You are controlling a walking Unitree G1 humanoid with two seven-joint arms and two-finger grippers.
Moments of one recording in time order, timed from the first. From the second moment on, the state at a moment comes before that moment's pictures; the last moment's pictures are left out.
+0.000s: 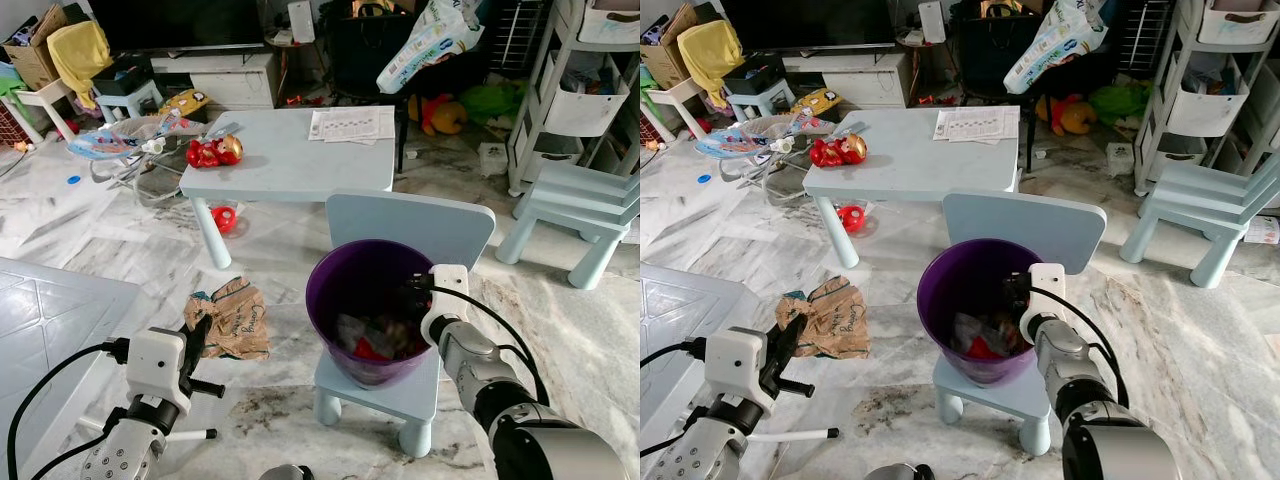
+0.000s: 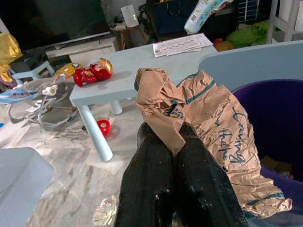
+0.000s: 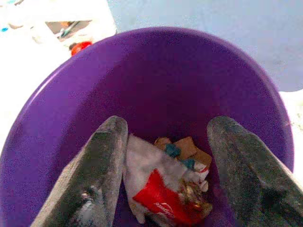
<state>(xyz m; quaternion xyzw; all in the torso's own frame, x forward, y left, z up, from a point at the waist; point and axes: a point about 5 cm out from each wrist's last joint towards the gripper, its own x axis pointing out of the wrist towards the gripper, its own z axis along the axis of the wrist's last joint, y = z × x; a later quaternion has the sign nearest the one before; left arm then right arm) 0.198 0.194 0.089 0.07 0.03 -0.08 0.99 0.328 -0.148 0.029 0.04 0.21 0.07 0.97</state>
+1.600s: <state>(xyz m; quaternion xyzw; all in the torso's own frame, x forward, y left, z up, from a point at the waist) 0.319 0.059 0.056 0.05 0.07 -0.19 0.98 0.173 -0.160 0.089 0.01 0.30 0.13 0.95</state>
